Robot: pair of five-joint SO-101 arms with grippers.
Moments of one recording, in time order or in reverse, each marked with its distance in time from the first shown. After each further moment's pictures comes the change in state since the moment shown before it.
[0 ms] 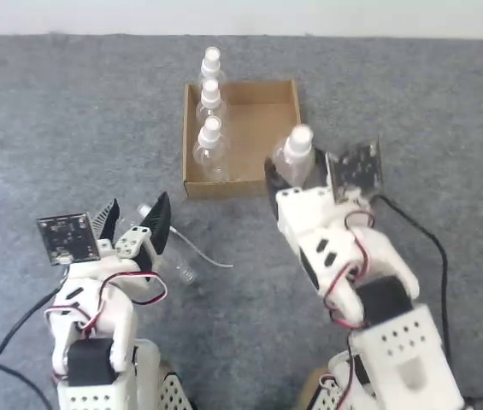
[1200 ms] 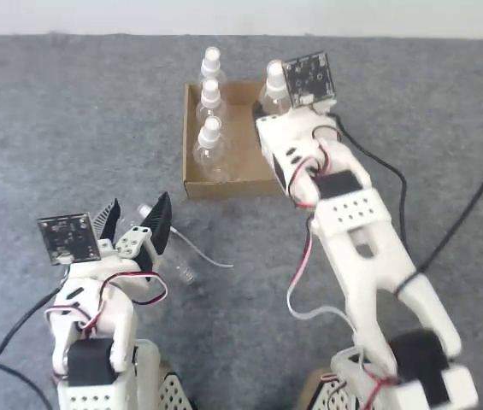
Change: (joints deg) left arm 0.2 0.0 0.0 0.0 0.0; right arm 4.4 48.9 -26.4 -17.5 5.5
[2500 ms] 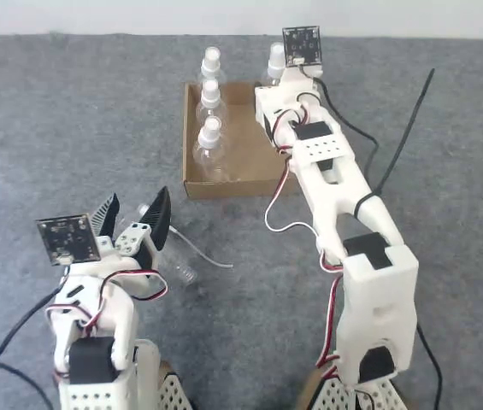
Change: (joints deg) left arm 0.0 0.0 1.3 -3.8 0.0; right arm 3.0 42.5 -36.6 -0.1 -7.7
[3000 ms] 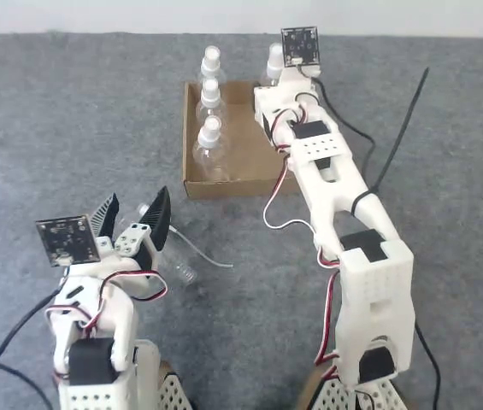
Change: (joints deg) left arm 0.0 0.0 0.0 0.0 0.0; right arm 0.1 3.5 -3.4 0.0 -0.2
